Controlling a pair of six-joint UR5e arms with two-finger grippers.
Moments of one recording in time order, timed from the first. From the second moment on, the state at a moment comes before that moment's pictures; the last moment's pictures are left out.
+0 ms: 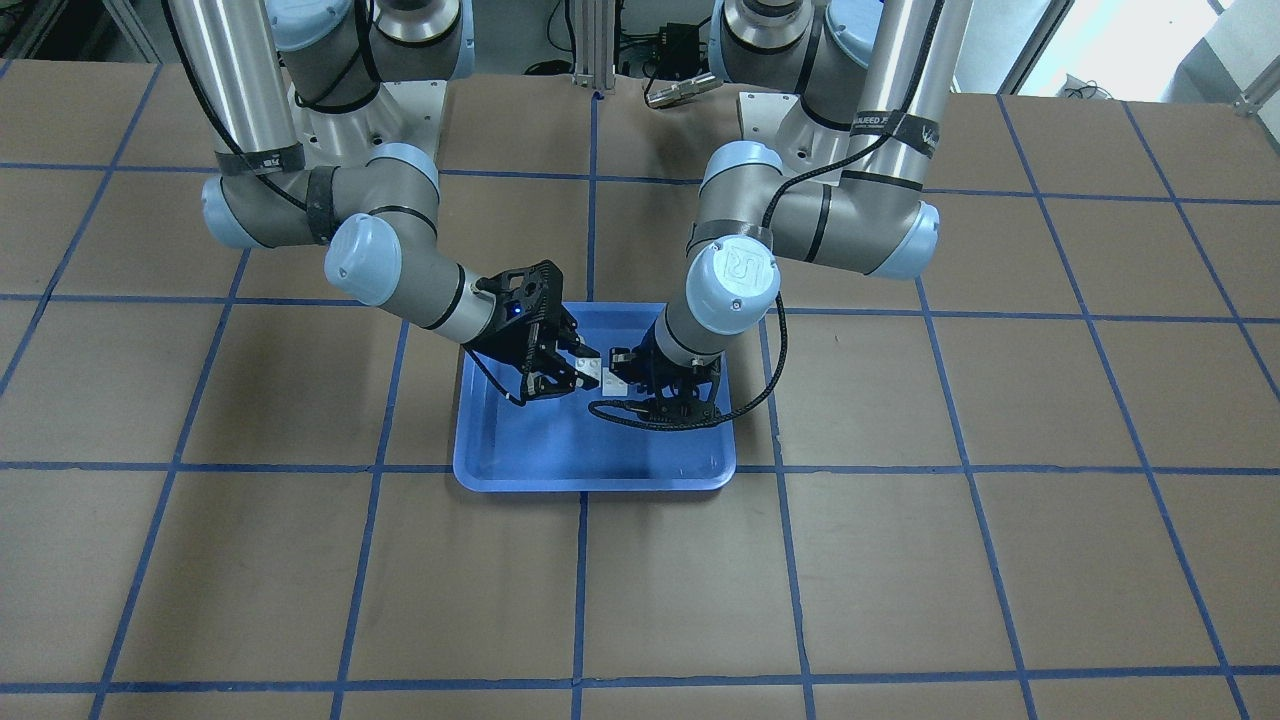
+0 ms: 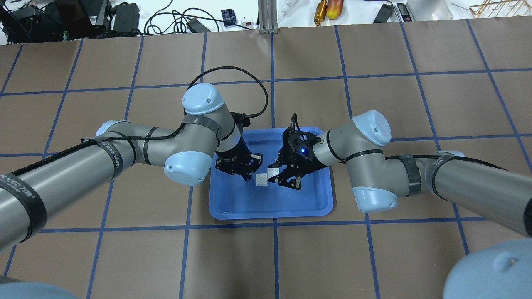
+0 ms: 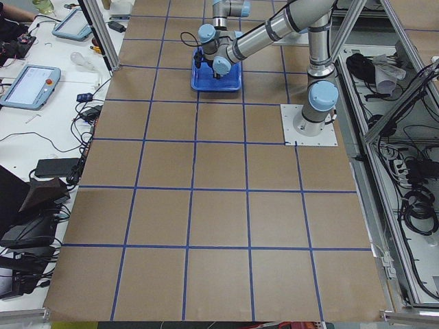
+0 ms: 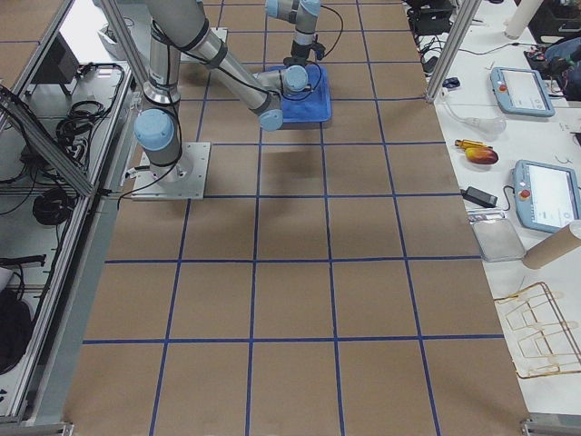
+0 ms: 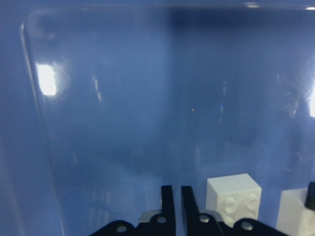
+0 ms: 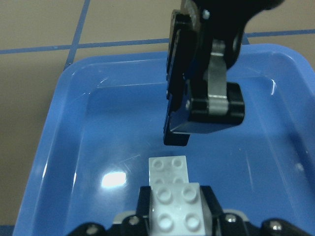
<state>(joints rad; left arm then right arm) -1.80 -1.95 -1.95 -0.95 1.35 -0.20 1.69 -1.20 2.20 -2.65 -0.81 -1.38</state>
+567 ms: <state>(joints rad) -1.80 -1.94 -1.95 -0.95 1.34 -0.21 1.69 -1.19 2.19 -2.66 -0.81 -1.38</state>
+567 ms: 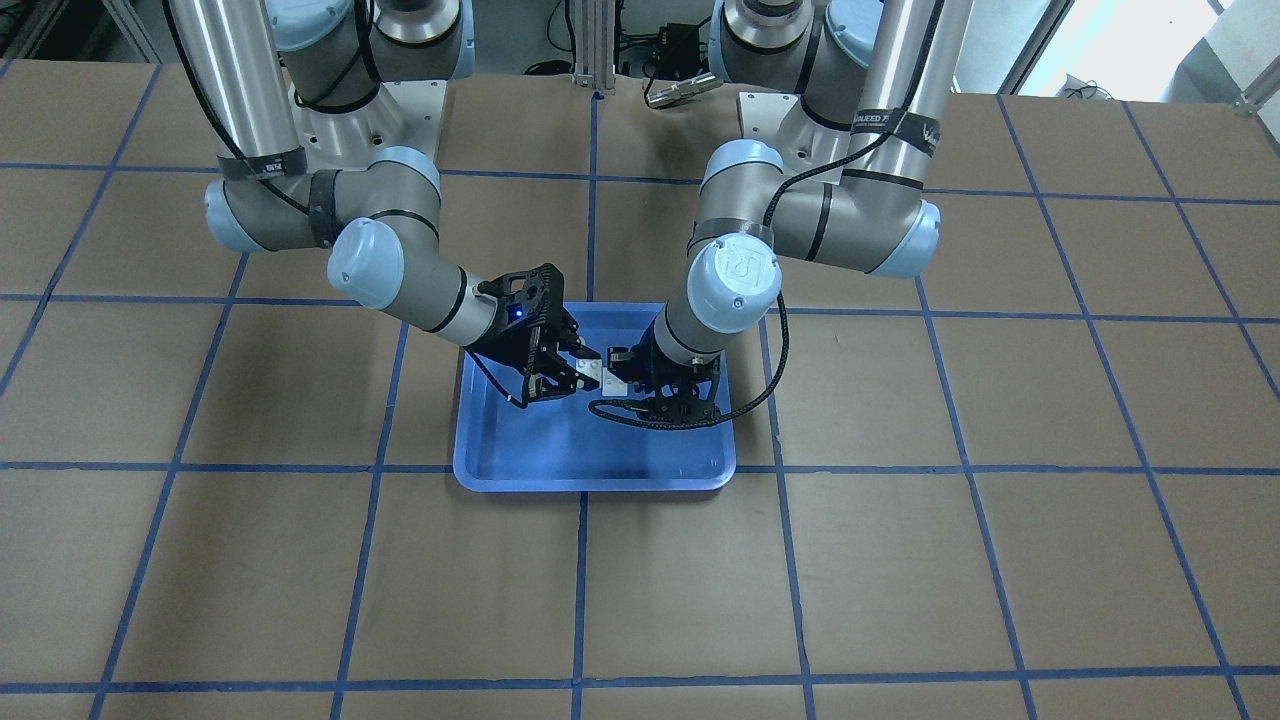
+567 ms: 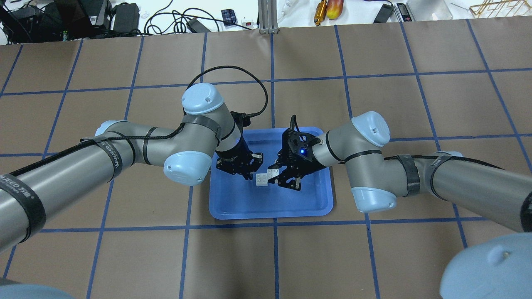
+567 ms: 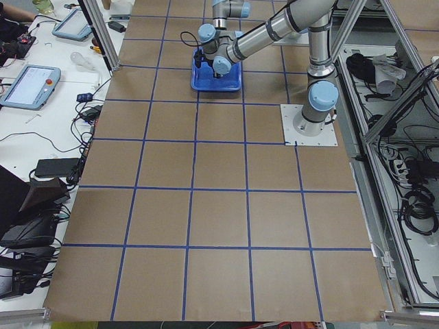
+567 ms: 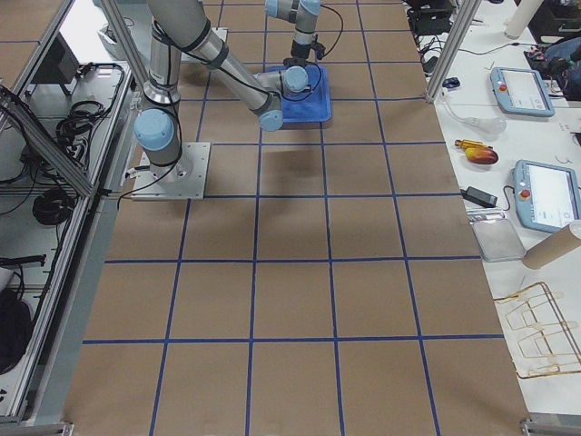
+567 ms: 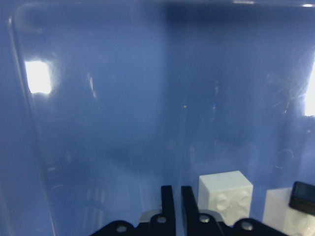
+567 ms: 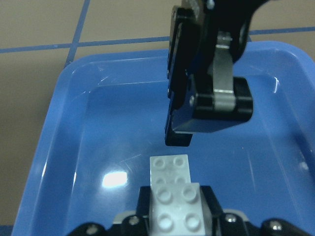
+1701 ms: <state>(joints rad) -1.80 -1.95 -1.95 -0.95 1.34 -0.22 1.69 -1.19 2.22 -2.68 -0.83 -1.32</state>
